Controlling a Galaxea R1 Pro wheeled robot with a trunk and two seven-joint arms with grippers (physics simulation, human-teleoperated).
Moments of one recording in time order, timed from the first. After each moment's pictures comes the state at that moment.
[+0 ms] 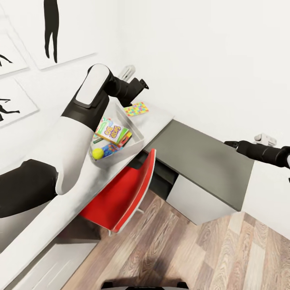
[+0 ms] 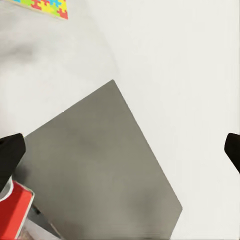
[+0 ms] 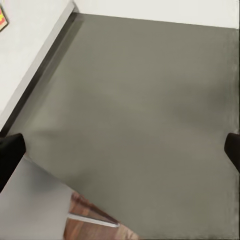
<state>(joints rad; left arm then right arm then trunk) -1.65 -0.17 -0.26 -0.80 1.39 0.64 0.79 -0.84 -0.51 -0.11 -1.47 -0.99 1.00 -0.20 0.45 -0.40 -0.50</state>
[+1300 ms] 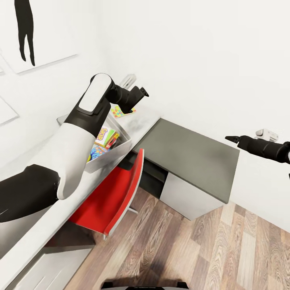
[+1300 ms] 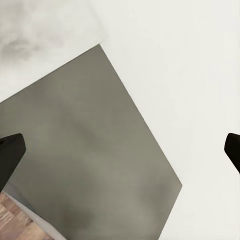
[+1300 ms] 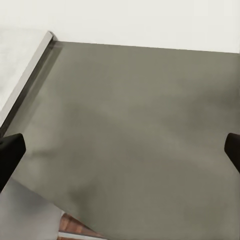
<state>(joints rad) -1.61 -0.17 -0.27 -0.80 1.39 0.64 0.79 -0.88 -0.50 -0.12 -1.47 -0.98 0.99 -0.20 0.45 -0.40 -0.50</state>
